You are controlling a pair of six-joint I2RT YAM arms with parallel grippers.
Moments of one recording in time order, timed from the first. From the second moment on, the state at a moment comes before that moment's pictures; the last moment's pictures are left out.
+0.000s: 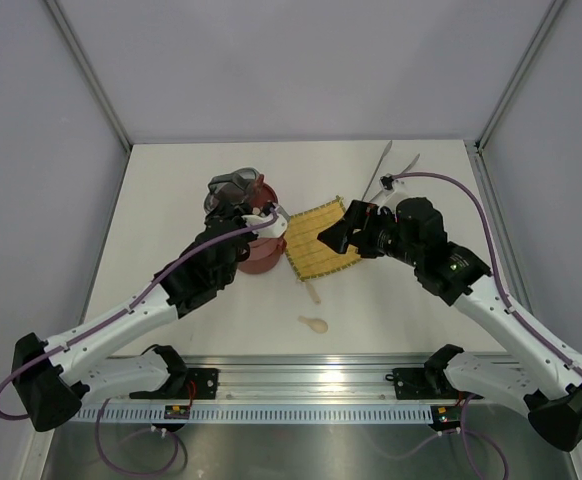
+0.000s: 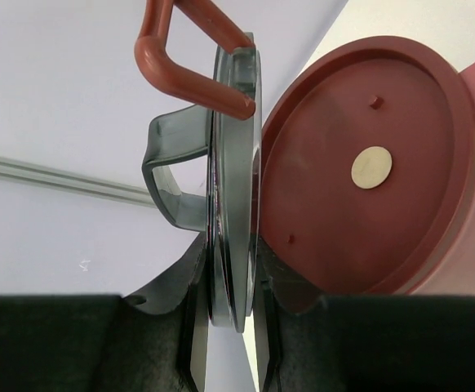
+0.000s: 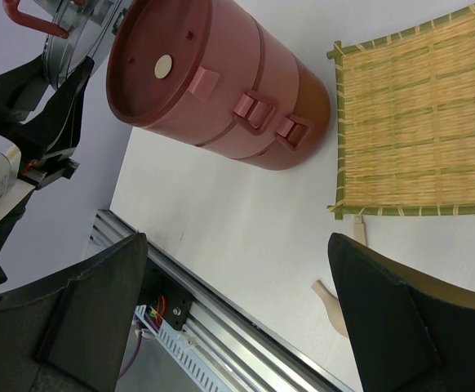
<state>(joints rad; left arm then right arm) -0.84 1.03 0.84 -0.05 -0.67 0.85 0.63 0.99 0.99 -0.36 -0.15 0.71</state>
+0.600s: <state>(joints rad) -0.94 1.06 0.86 -0.08 -0.72 0.90 0.62 1.17 1.07 -0.32 -0.15 0.72</state>
